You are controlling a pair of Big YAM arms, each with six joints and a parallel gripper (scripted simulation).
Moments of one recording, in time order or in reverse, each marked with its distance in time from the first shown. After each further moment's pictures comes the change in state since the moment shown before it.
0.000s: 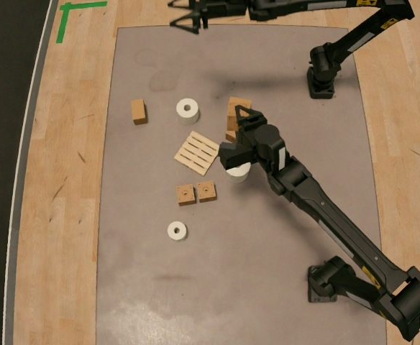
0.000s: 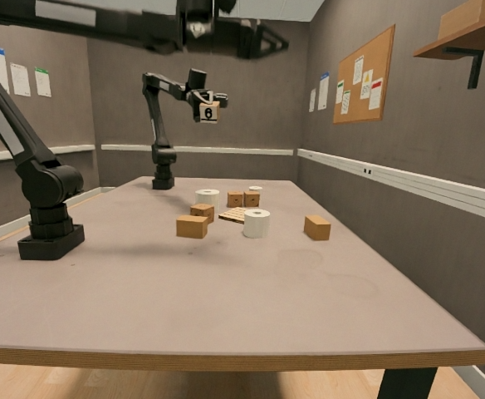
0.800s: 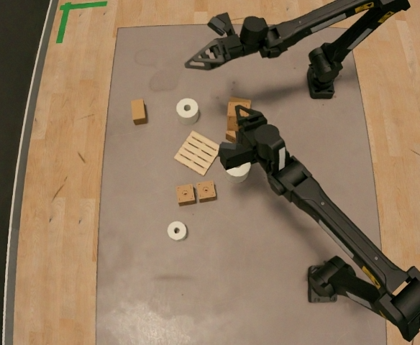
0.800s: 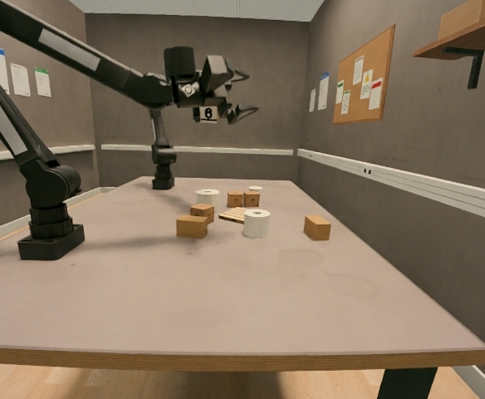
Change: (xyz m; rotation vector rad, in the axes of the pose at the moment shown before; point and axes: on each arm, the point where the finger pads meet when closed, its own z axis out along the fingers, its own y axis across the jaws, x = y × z) left arm 0.000 0.000 0.000 0.000 0.000 0.000; right arm 0.110 0.078 -0.038 -0.312 0.097 0.826
